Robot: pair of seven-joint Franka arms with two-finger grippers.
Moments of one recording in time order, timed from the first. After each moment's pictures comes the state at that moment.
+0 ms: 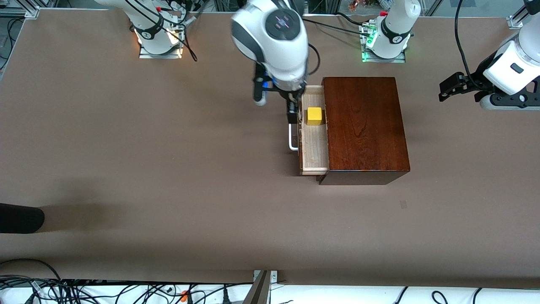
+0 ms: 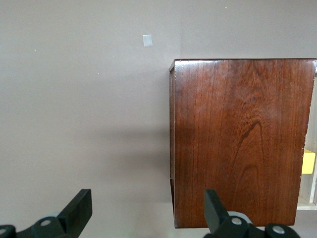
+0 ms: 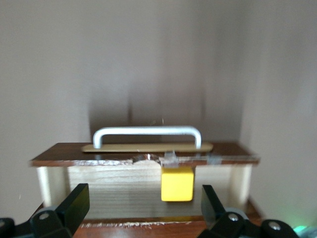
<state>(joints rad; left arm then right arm) -0.04 -0.06 -0.01 -1.70 -0.02 1.56 -0.07 0.85 0.66 -0.05 -0.95 0.13 1.68 2.27</state>
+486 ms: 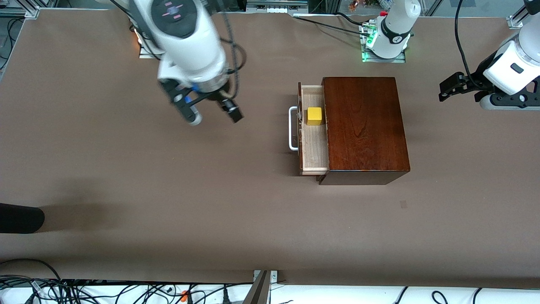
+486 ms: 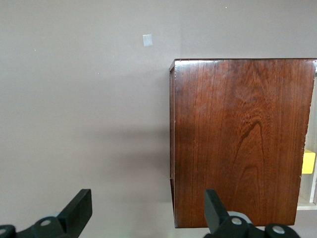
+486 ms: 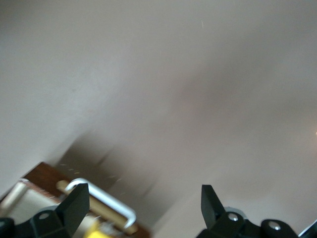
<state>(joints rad) -0.04 -0.06 -0.01 -1.70 -0.02 1.56 -0.07 0.69 0.48 -0.16 -1.03 0.13 1.42 1.35</state>
